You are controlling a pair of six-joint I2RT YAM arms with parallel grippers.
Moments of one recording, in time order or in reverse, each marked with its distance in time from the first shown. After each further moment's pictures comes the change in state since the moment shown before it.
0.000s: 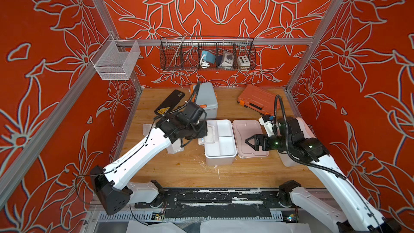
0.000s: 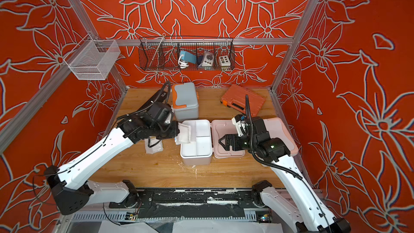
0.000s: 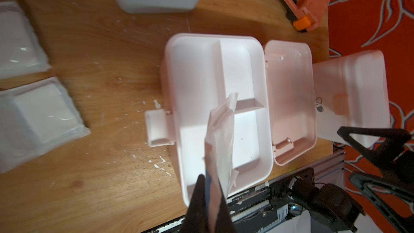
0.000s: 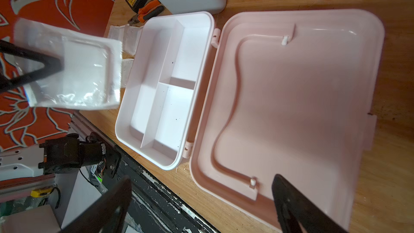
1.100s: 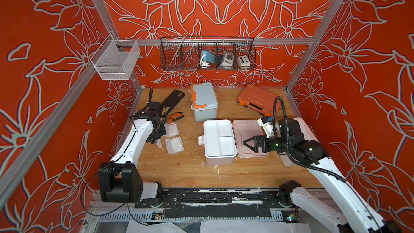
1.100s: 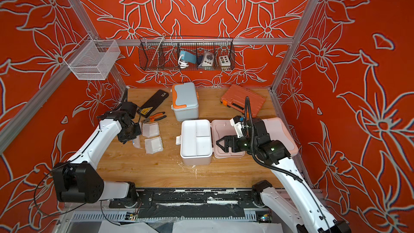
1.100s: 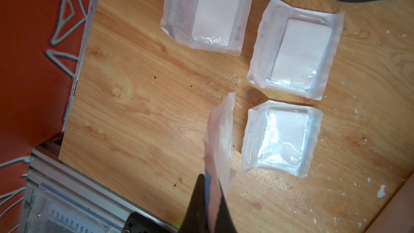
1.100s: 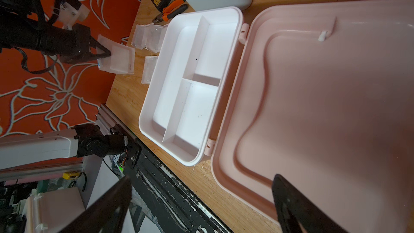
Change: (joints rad) left arm 0.648 0.127 -0.201 -0.113 -0.254 0.311; right arm 0.000 -0.028 -0.040 0.053 -0.109 0.023
